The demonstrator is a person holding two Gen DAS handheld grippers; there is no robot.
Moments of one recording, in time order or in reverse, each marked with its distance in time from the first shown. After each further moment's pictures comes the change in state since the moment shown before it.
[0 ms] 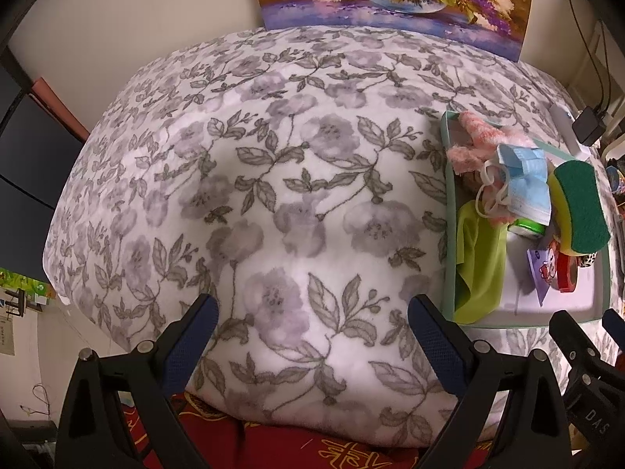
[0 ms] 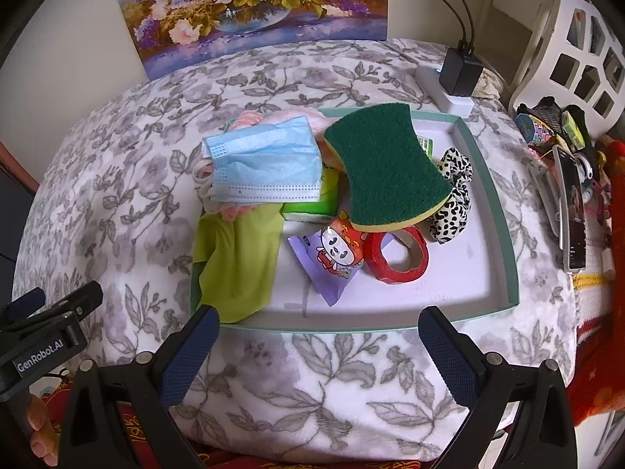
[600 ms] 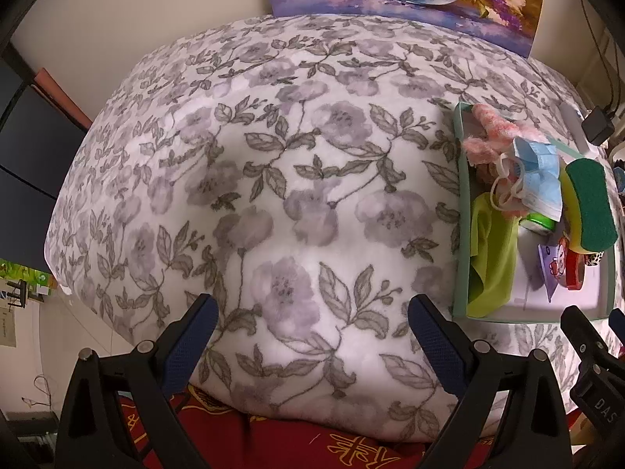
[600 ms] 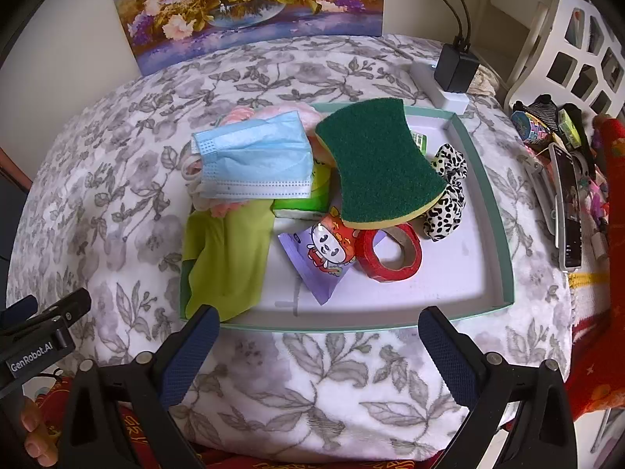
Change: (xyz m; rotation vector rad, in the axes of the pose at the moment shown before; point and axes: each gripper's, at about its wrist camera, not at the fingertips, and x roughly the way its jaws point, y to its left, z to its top) left arm 0.007 0.008 -0.002 -0.019 0.042 0.011; right arm 0.004 -0.003 0.001 0.000 0.015 -0.025
